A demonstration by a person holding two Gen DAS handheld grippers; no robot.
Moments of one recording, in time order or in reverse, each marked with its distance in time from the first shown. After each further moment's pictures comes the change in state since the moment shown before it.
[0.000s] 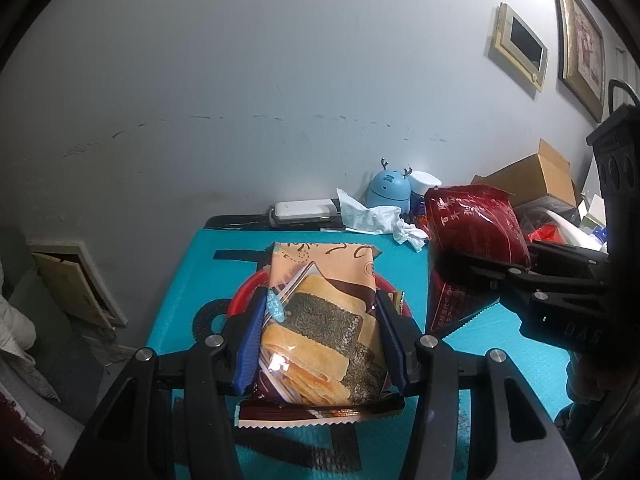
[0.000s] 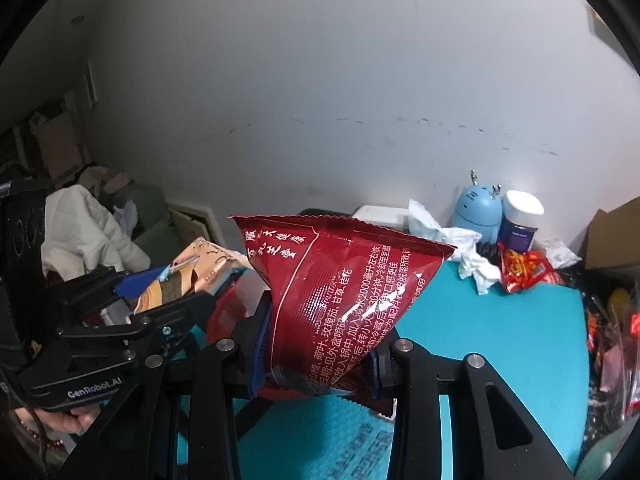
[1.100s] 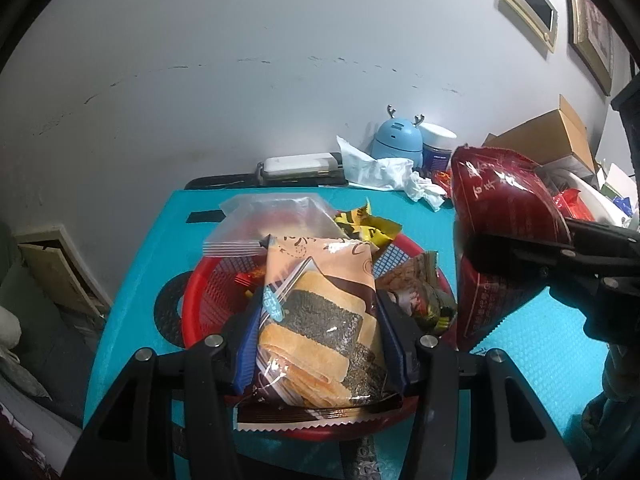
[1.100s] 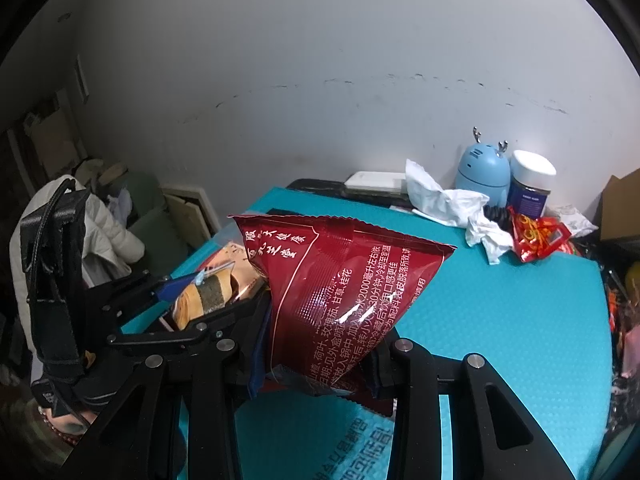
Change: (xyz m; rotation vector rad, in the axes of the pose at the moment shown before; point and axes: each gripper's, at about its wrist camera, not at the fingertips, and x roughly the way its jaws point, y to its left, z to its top) left arm 0.071 -0.002 -0.028 0.026 0.102 -0.008; right arm 0.035 -0.021 -0.019 0.039 0.076 0.019
